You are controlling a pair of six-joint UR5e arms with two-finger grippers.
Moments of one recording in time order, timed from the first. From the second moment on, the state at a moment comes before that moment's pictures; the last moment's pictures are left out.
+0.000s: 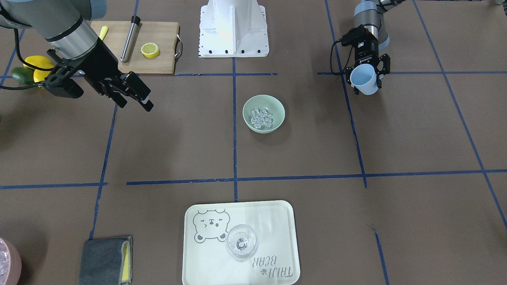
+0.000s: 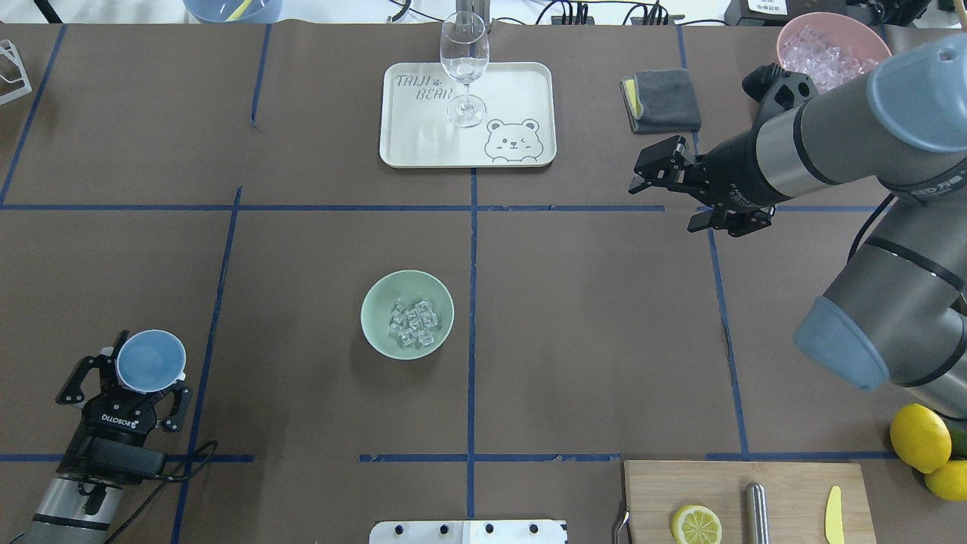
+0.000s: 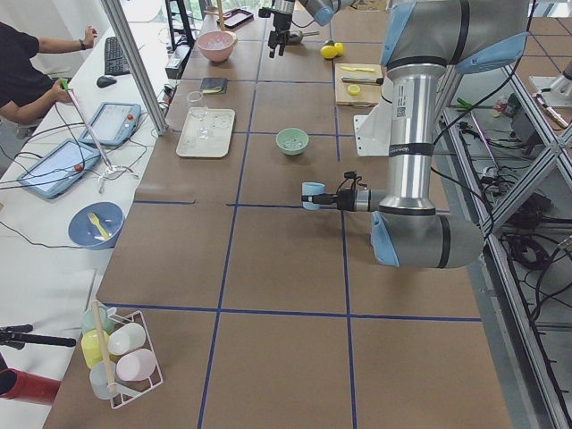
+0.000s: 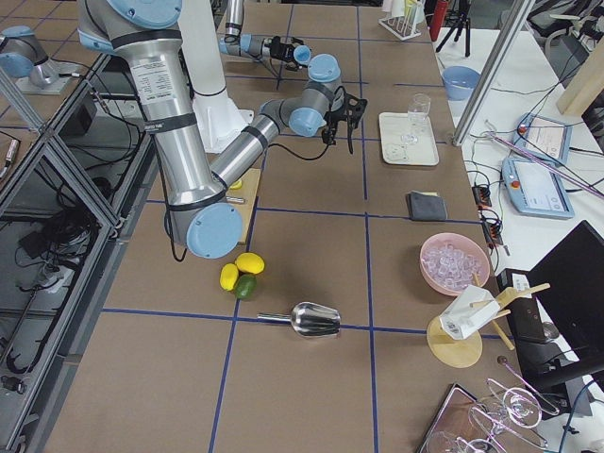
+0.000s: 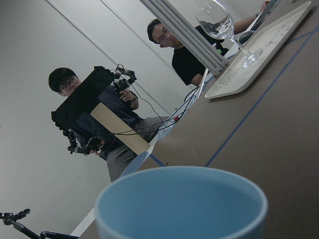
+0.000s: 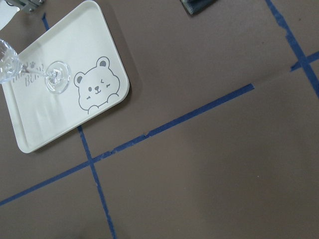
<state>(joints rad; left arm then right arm) 0.11 -1.54 -1.45 -3.35 -0.08 0.10 0.84 -1.27 2.01 -1.28 2.09 1.56</state>
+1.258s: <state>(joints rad) 0.11 -1.54 -1.45 -3.35 -0.08 0.10 1.16 -1.37 1.99 -1.41 2.24 1.05</state>
